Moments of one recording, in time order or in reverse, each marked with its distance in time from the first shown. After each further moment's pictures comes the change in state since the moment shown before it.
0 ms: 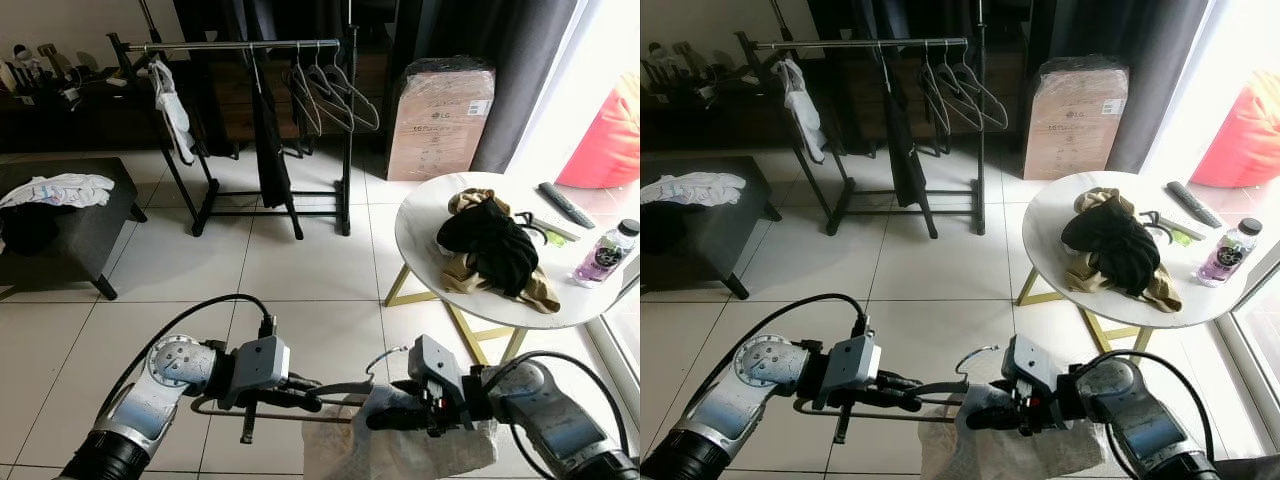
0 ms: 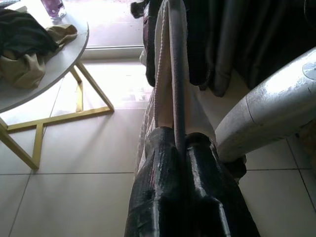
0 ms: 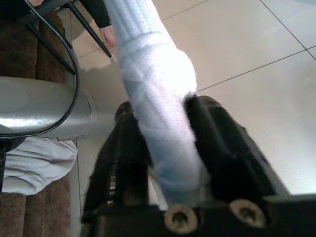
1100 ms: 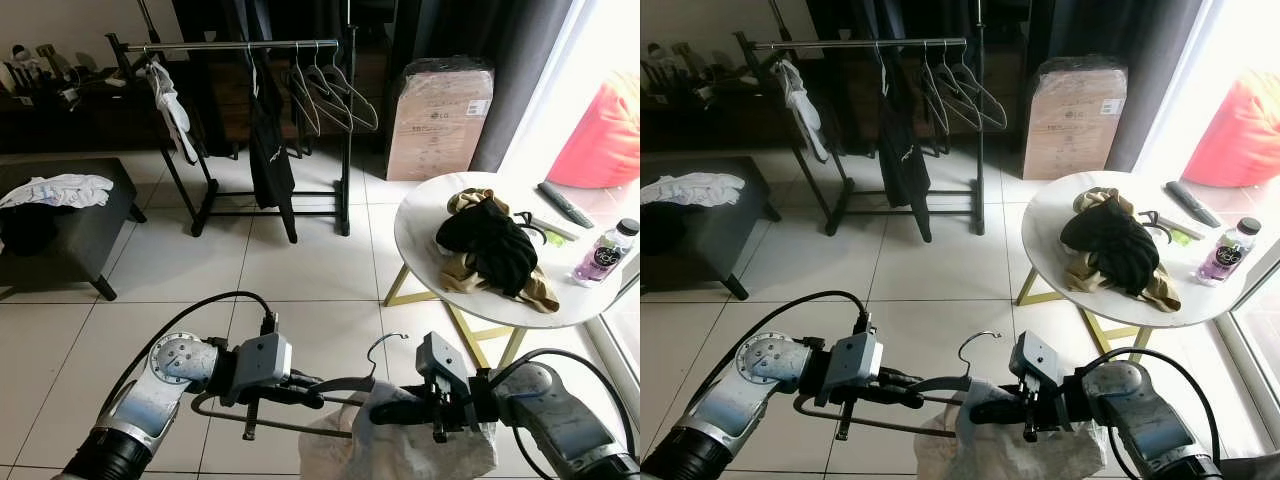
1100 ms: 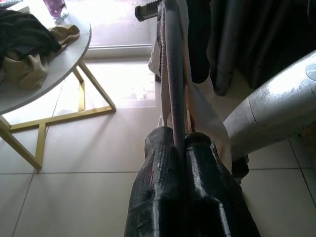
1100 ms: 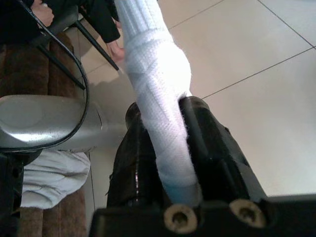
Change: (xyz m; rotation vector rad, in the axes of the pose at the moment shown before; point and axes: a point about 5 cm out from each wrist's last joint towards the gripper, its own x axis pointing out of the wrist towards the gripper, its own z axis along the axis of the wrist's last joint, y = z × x) left arm -0.002 0.004 0.005 0.002 0.010 0.006; right arm -0.003 0.002 0.000 0.077 -0.061 0.016
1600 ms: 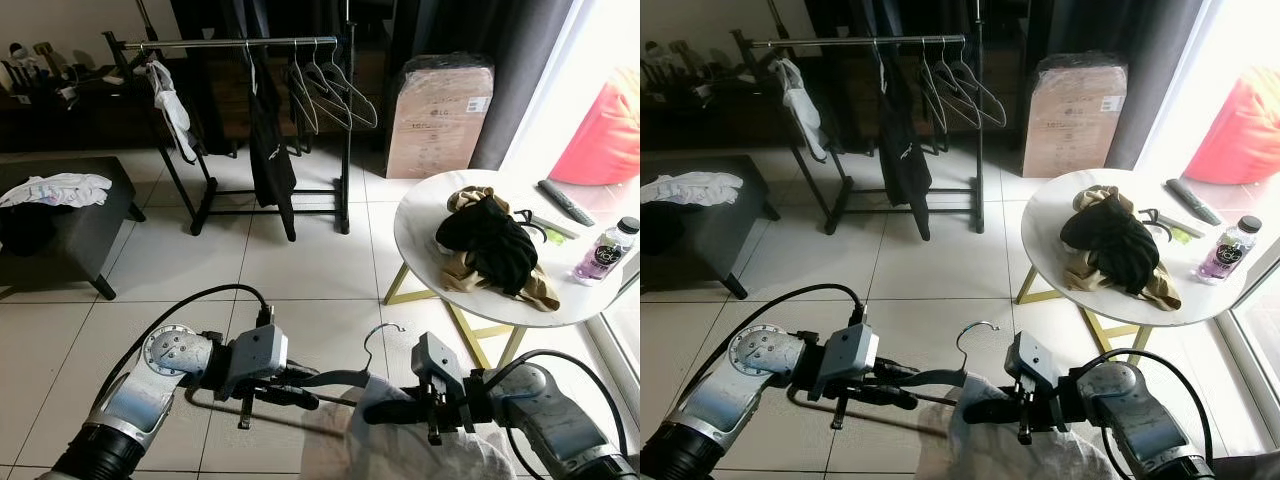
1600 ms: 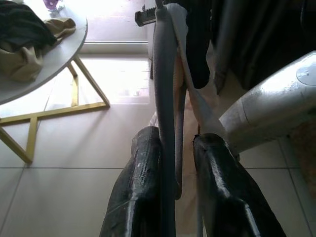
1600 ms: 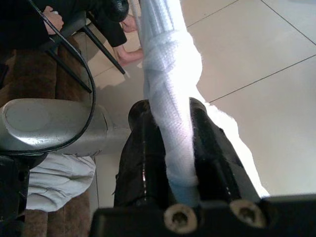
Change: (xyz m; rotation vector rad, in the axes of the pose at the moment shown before) left arm -0.006 0.000 0.004 -0.041 0.012 -0.030; right arm 0.004 0.001 -0.001 0.001 -0.015 0.020
